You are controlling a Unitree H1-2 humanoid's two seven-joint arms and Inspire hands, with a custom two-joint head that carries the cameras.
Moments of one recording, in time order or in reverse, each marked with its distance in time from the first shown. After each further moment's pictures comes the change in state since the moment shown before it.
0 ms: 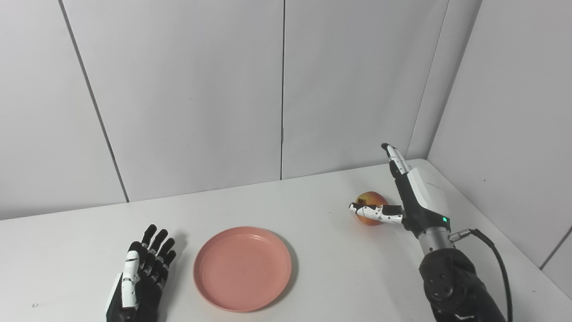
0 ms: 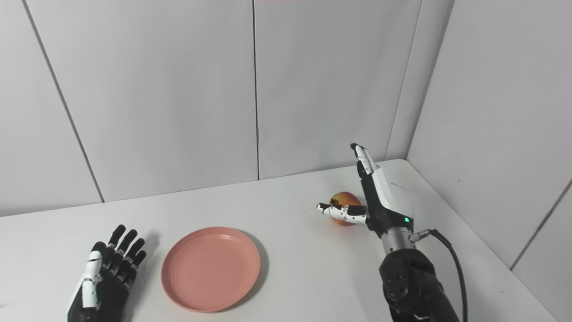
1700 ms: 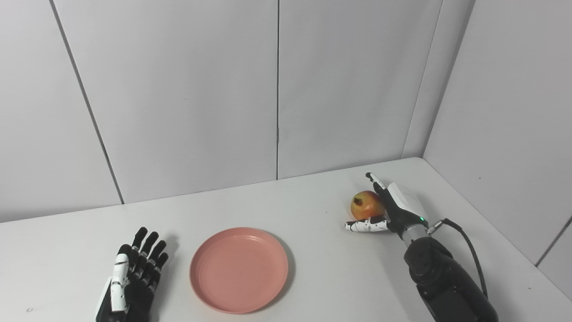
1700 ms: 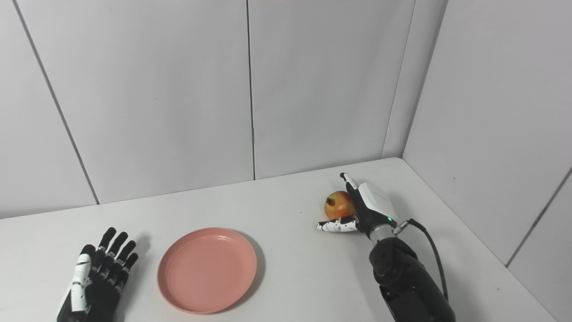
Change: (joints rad) left arm 0.000 0.029 -0.001 -0.008 -0.040 0.018 -0.005; right arm -0.119 -0.049 0.076 0.314 0.123 0.015 0.011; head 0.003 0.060
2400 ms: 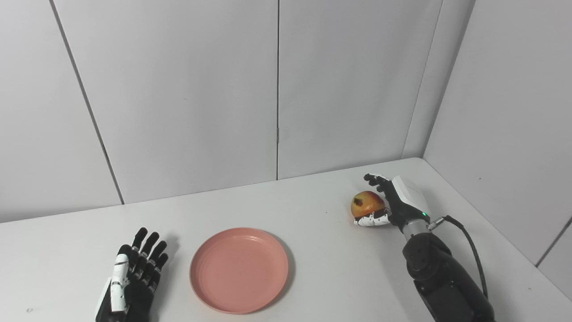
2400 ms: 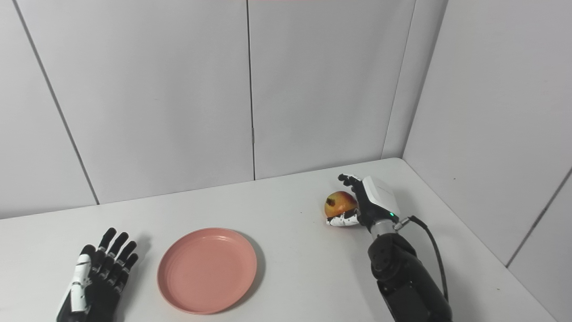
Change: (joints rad) left arm 0.001 0.002 -0.001 -0.006 0.000 0.006 0.000; right arm -0.025 0.011 -0.007 0.034 0.019 -0.002 -0.097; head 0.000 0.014
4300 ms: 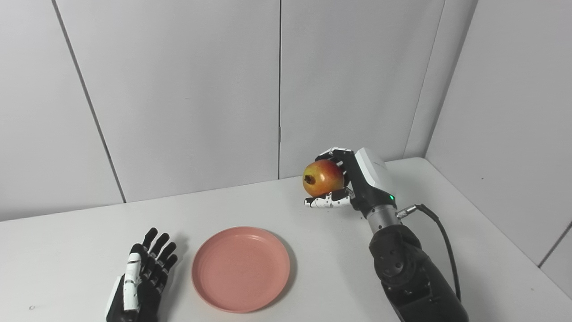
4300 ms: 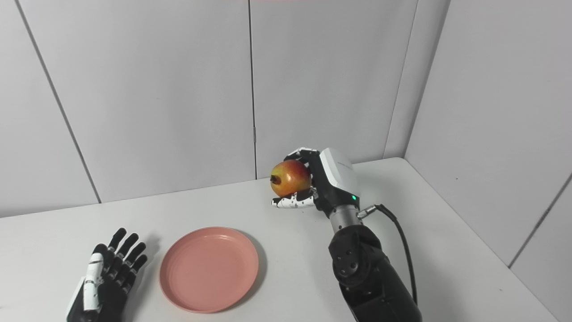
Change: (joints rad) left arm 0.023 -0.047 -0.050 -0.066 0.091 0.033 0.081; right arm -0.010 0.122 0.108 -0.421 -0.064 0.096 0.065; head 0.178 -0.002
